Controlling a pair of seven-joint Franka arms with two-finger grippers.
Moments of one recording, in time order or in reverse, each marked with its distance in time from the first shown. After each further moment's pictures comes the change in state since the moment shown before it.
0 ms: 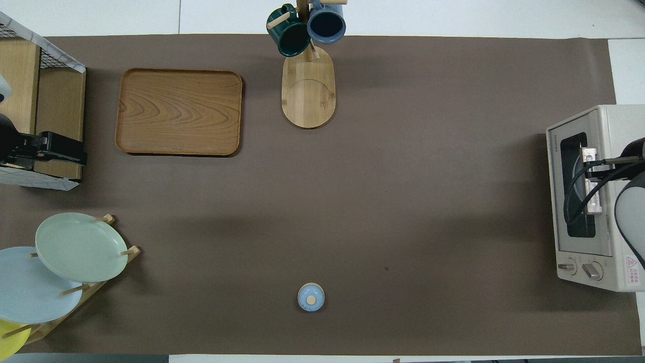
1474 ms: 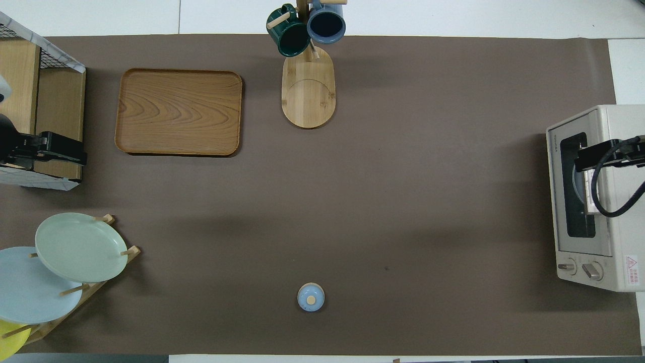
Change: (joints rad) left arm 0.000 0.000 0.000 0.000 0.000 0.000 0.000; right arm 0.077 0.017 0.011 0.332 0.139 -0.331 -0.073
